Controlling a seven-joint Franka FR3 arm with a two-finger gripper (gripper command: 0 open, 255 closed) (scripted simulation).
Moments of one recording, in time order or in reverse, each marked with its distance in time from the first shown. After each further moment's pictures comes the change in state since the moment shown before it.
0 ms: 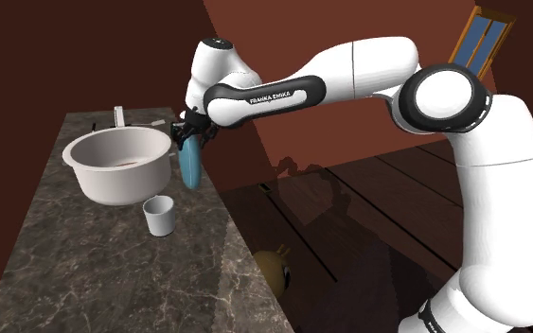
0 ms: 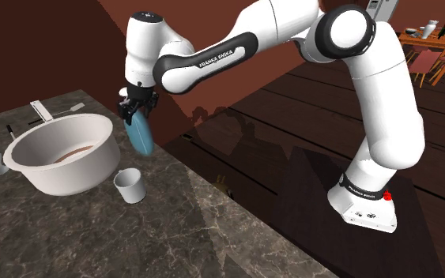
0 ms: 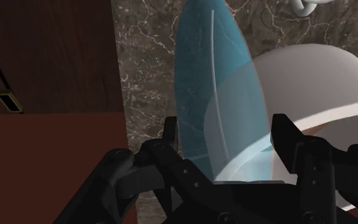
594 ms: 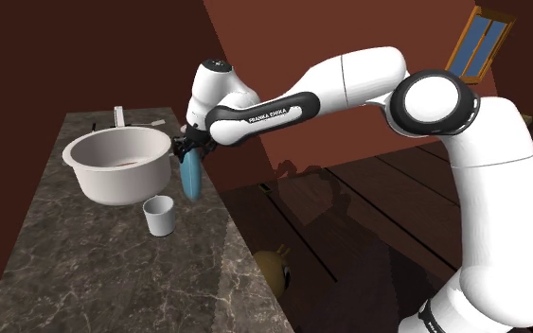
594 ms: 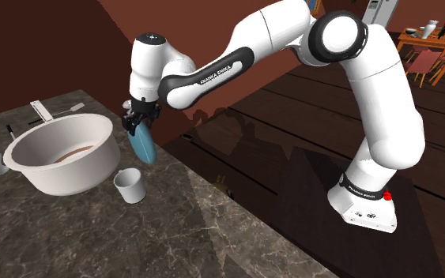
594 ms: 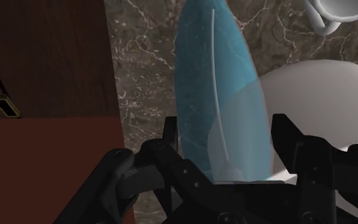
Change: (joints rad) arm 0.010 0.041 -0.030 -0.051 -0.041 0.087 0.036
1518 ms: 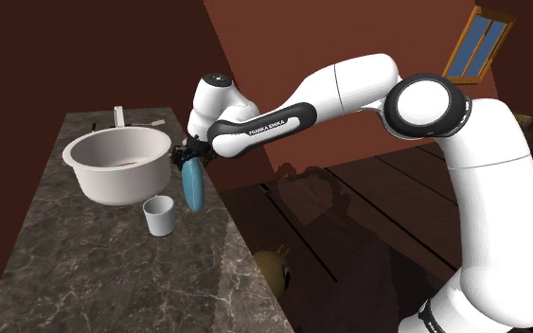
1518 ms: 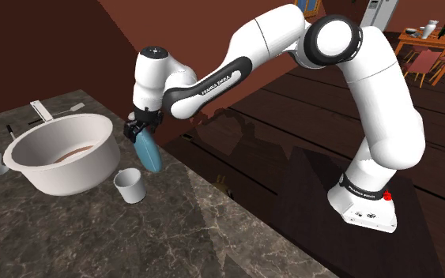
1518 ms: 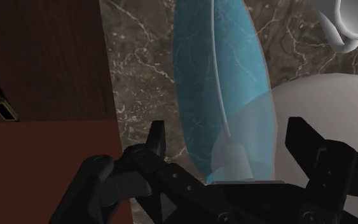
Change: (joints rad) arm 0.008 0.029 -0.024 -0.033 -0.031 0.061 0.028
